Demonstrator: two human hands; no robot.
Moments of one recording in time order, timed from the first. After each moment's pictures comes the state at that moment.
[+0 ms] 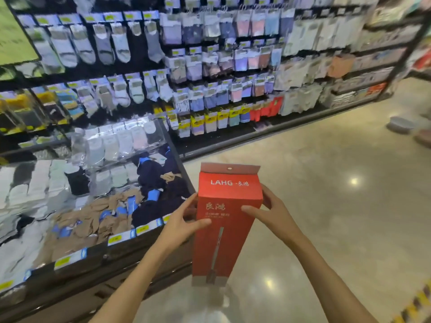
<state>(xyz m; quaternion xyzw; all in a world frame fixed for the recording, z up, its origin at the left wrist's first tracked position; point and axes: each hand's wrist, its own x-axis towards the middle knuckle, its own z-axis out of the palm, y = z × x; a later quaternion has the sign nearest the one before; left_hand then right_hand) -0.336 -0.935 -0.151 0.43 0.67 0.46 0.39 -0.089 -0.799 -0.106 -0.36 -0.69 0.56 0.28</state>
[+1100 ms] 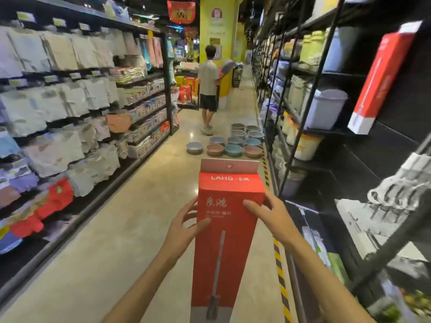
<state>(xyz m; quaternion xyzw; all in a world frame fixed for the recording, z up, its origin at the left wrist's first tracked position) 0.182 -0.244 -0.053 0.66 0.35 0.38 0.54 0.411 -0.352 0.006 -0.59 -0.49 0.29 0.57</state>
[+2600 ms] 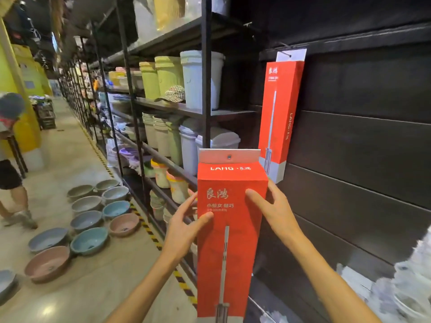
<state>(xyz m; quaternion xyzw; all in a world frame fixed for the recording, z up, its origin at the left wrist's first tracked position) 0.968 0.426 0.036 0.74 -0.01 0.25 0.62 1.030 0.194 0.094 -0.71 -0.27 -0.10 0.64</state>
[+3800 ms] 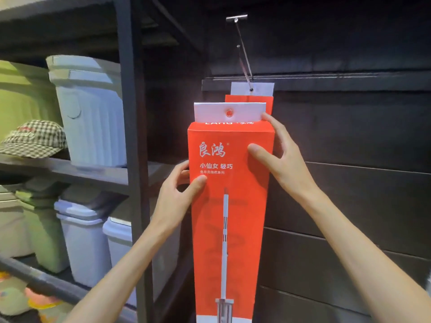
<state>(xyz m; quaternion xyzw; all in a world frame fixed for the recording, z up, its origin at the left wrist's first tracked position) 1.475 0.493 0.208 0.66 -0.32 0.19 0.65 1.393 0.259 0.287 -0.78 -0.20 -0.40 0.45</state>
